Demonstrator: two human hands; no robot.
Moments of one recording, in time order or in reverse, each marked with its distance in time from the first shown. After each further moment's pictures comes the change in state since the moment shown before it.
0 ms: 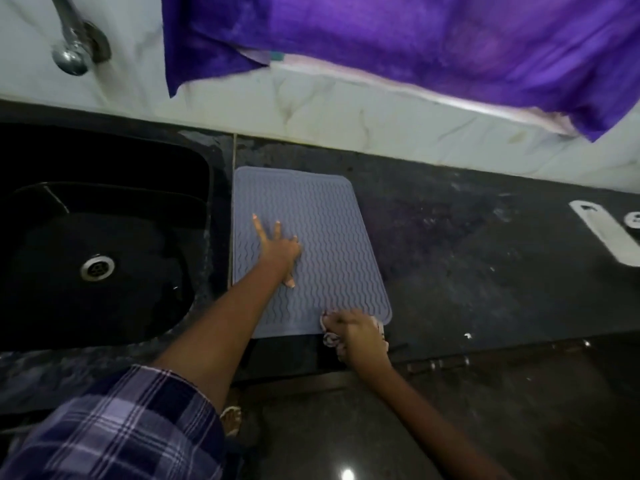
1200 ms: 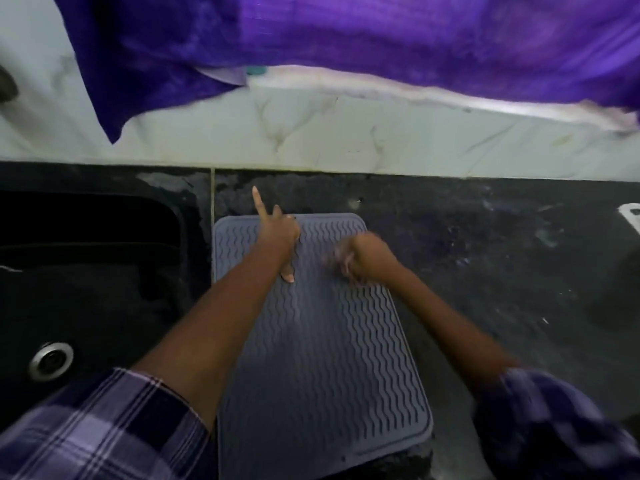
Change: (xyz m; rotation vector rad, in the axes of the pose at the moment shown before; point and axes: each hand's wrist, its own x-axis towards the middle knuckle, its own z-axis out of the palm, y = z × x) left_hand 0.175 -0.053 -0.090 0.158 0.011 0.012; right_hand 0.272 0.039 -0.117 0.063 -0.067 0.066
